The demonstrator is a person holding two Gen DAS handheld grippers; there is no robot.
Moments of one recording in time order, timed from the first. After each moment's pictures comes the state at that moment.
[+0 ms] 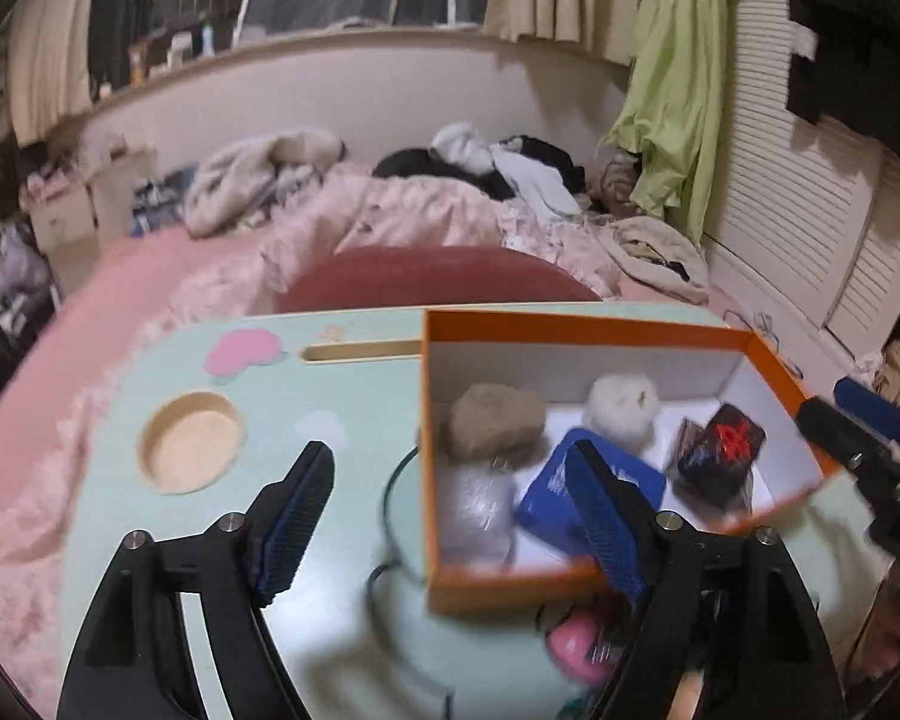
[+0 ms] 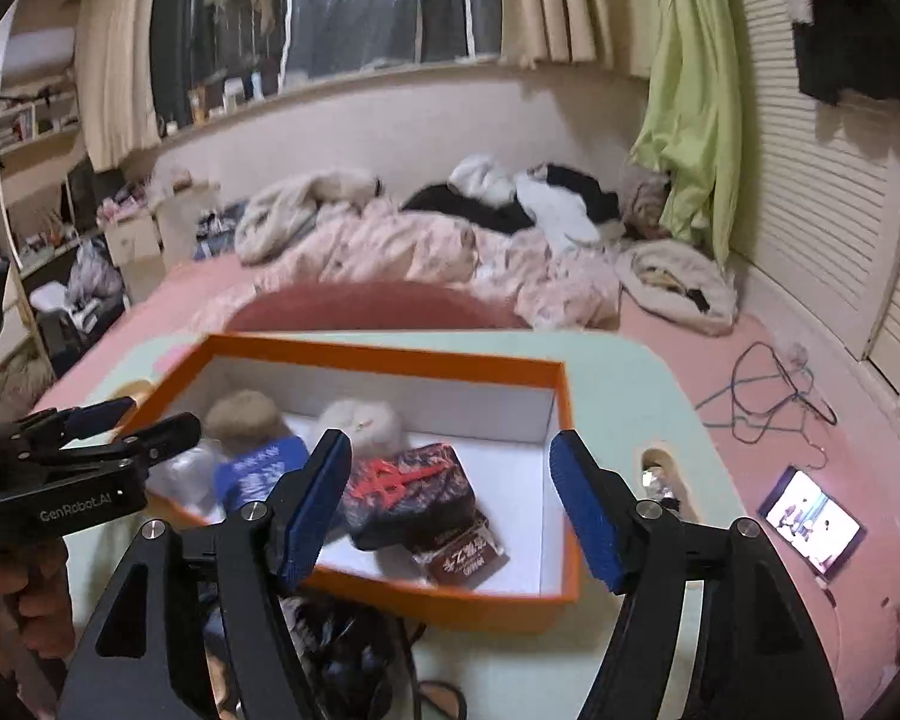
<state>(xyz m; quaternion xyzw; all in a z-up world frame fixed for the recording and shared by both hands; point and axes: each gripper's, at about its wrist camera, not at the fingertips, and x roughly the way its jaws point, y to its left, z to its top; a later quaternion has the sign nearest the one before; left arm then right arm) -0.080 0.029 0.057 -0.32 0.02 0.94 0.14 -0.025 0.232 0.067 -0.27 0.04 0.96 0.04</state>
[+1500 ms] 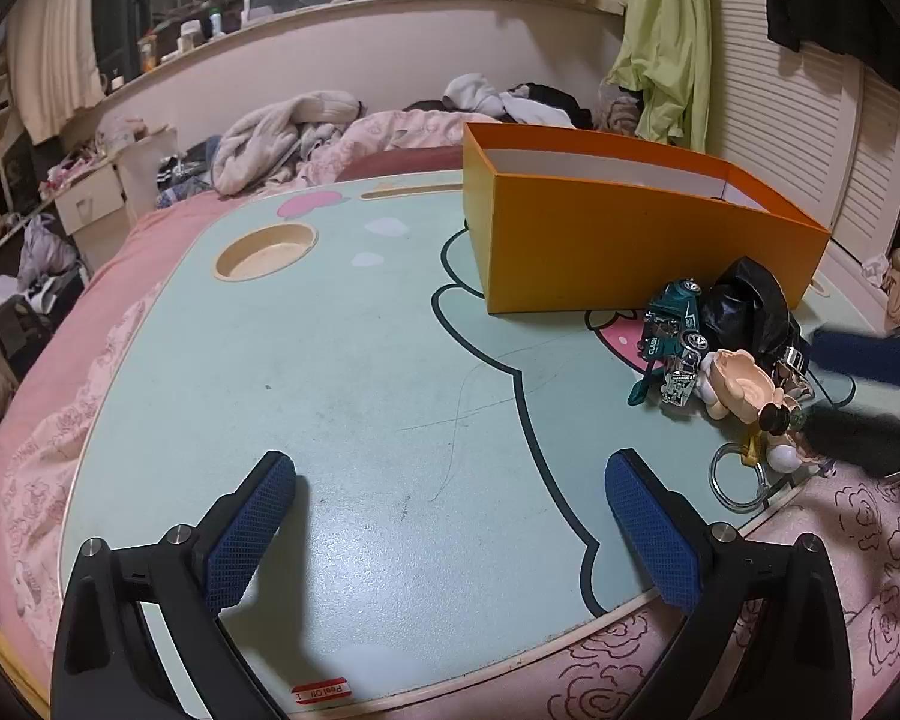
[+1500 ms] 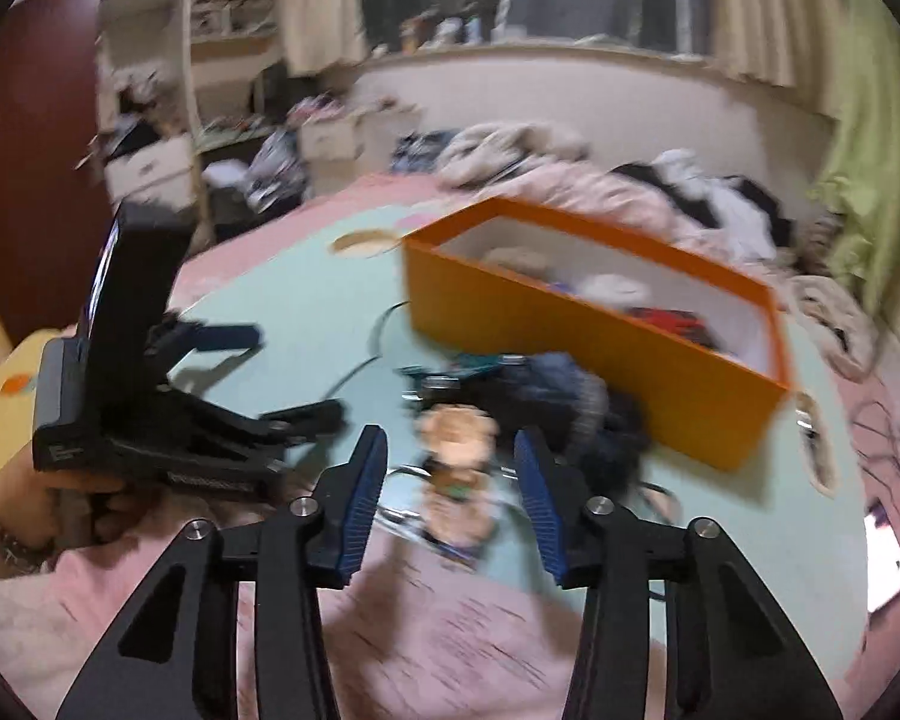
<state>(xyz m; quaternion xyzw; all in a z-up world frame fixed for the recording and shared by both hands) 0.004 -0.013 -0.004 -0.35 0.07 0.93 0.12 0.048 0.145 0.032 -0.32 -0.07 0.92 -0.19</state>
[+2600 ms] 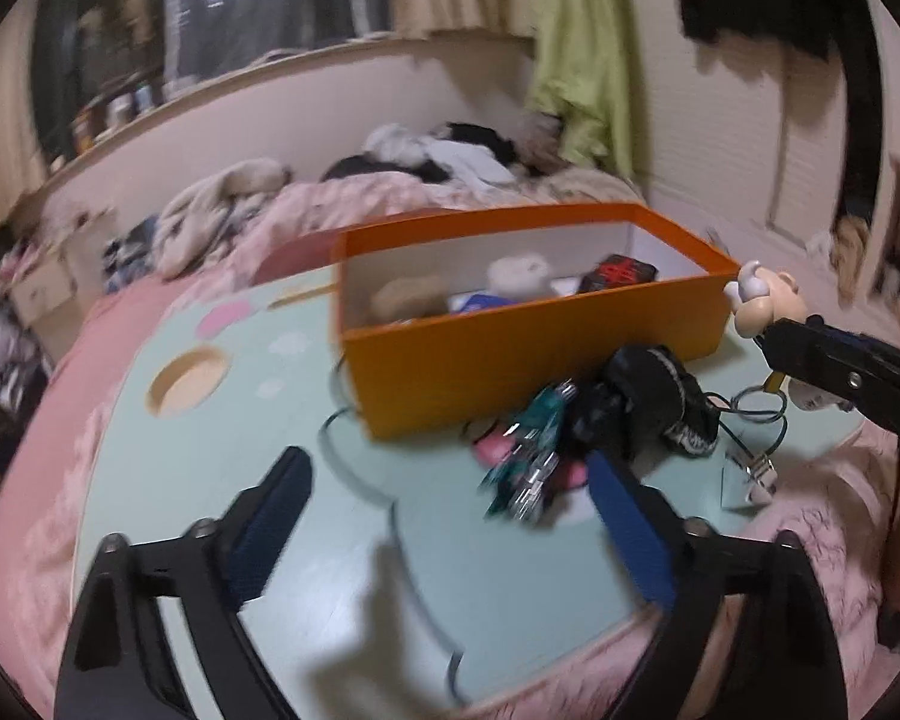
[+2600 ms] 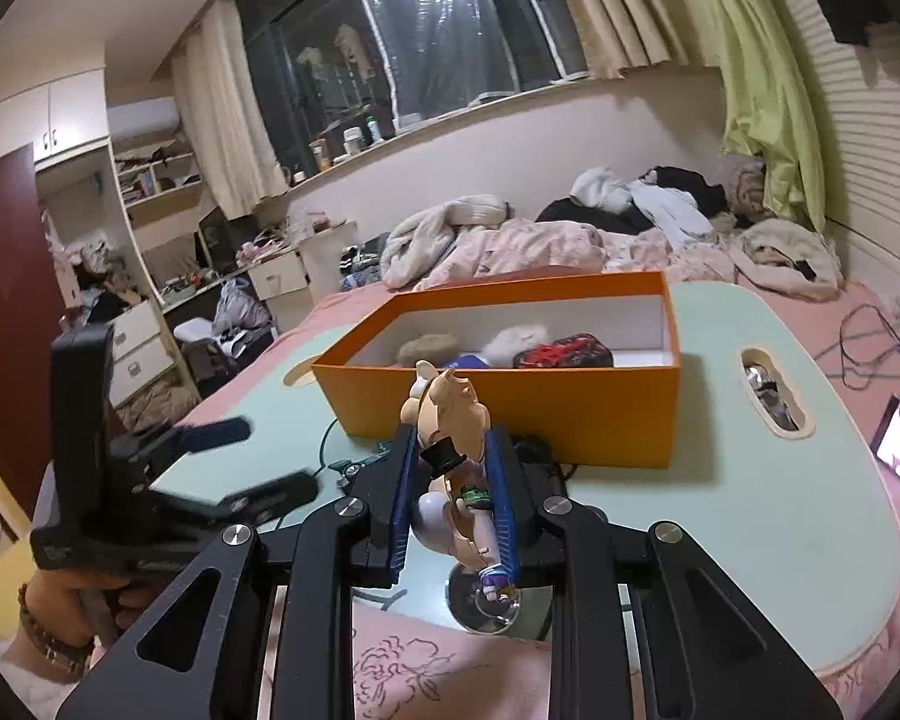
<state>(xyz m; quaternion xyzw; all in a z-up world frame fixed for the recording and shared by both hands) -0.004 0.048 0.039 -0.31 0.13 0.92 0.20 0.051 0.220 0.039 -0.22 0.12 0.96 -0.13</state>
